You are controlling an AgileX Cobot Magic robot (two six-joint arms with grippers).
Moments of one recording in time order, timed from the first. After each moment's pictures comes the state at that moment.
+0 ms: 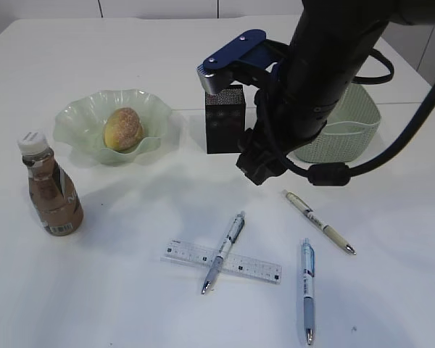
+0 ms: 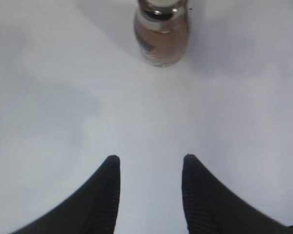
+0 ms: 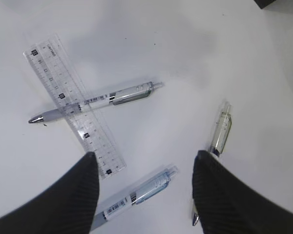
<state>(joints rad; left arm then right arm) -0.26 1.23 -0.98 0.11 0.99 -0.16 0.55 1.75 -1.43 -0.05 0.99 -0.26</state>
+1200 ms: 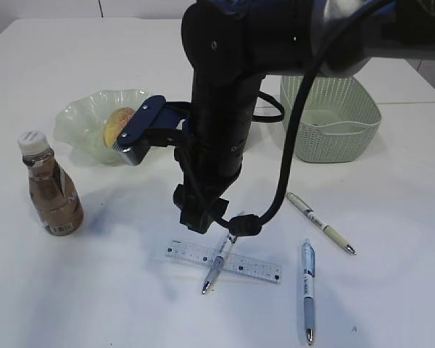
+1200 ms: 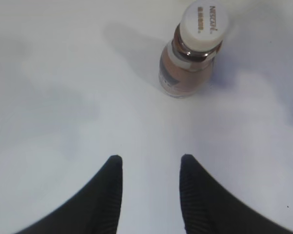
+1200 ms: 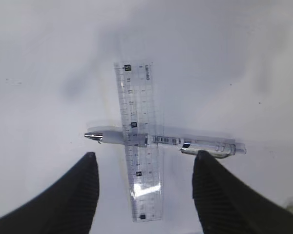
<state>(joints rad) -0.18 1.23 -0.98 0.10 0.89 -0.16 0.68 2.02 -1.66 0.04 1.12 -0.56</state>
